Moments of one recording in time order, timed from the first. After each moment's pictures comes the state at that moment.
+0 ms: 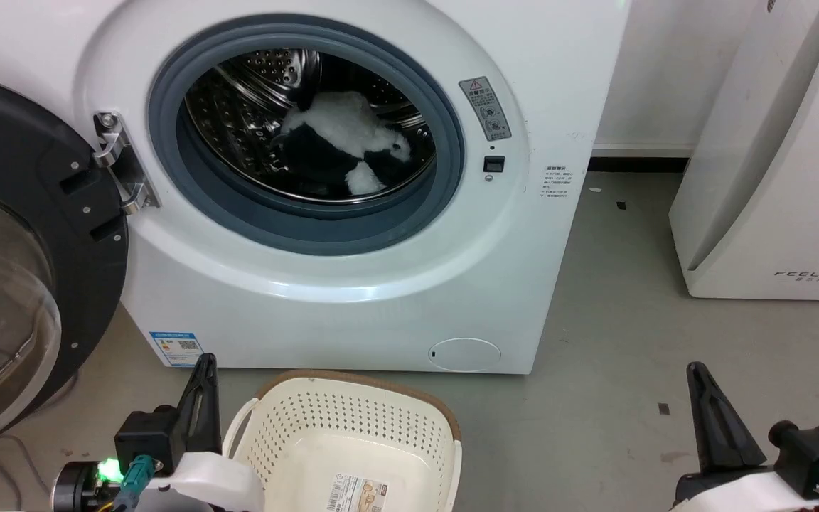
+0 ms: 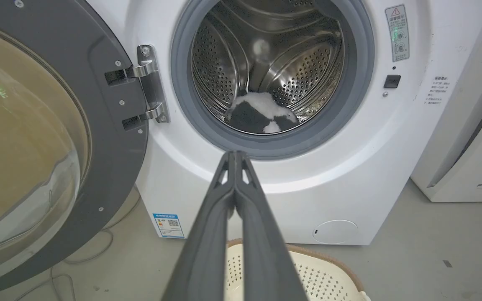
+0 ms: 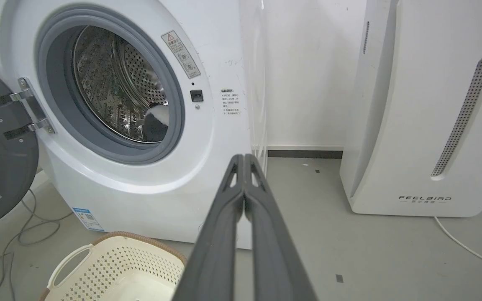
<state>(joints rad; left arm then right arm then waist) -0.02 0.06 0.04 0.13 -0.04 0.01 -0.16 0.07 -0.05 -0.04 0.02 0.14 0.13 -0.16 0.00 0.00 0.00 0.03</state>
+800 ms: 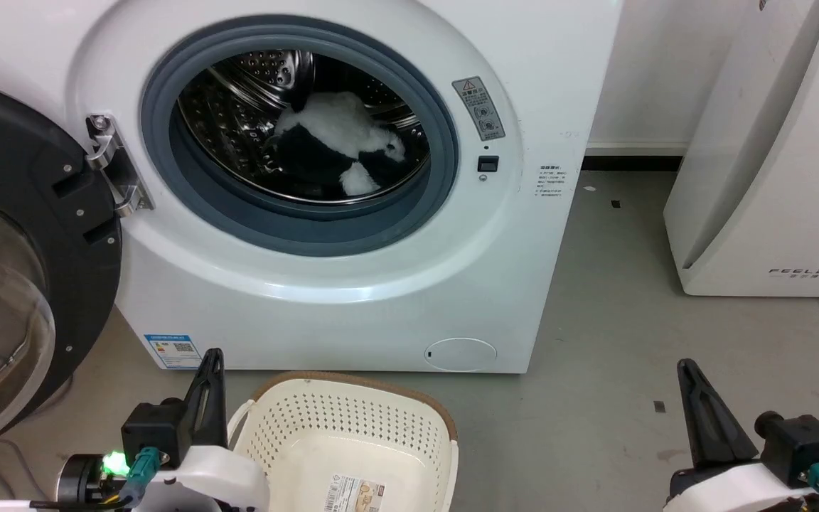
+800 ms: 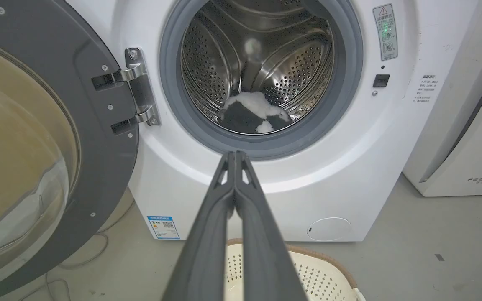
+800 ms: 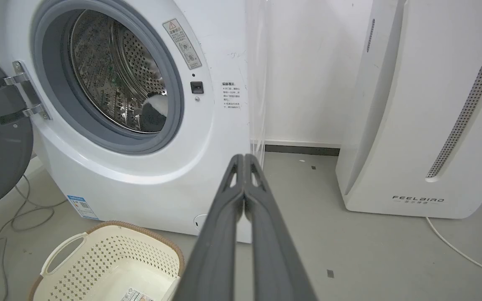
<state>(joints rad) -0.02 0.06 0.02 0.09 -0.03 0.01 -0.11 0.05 -0.05 -0.03 0.02 0.09 0.13 -0.11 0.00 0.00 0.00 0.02</state>
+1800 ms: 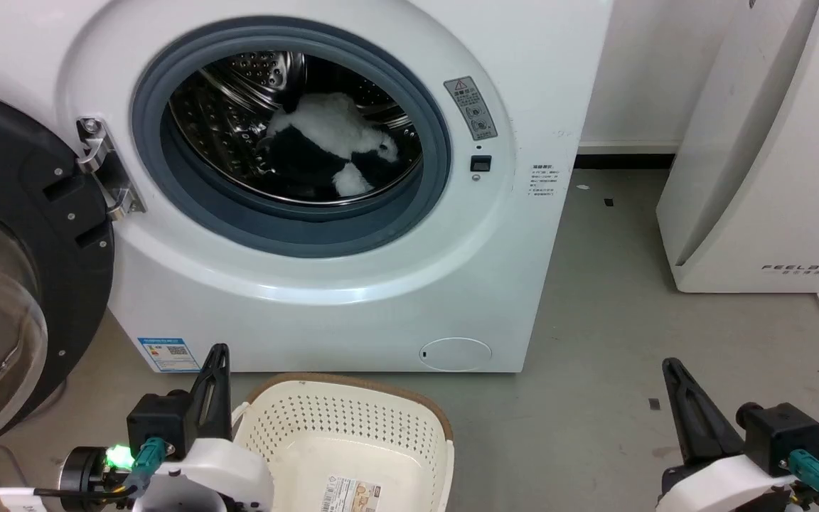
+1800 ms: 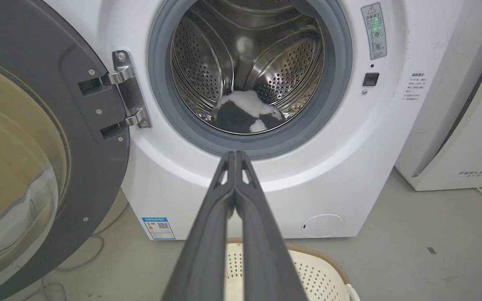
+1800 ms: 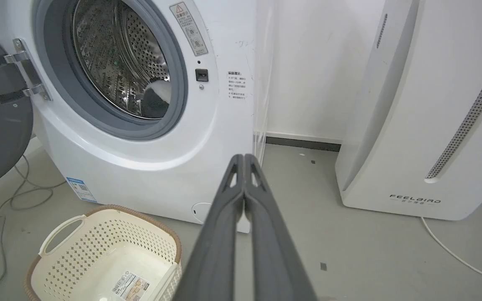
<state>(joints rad) -0.02 0.05 0.01 0.05 -0.02 0.01 -0.05 0.04 -0.05 -0.01 0.01 0.05 0.13 -0.05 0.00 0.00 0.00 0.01</state>
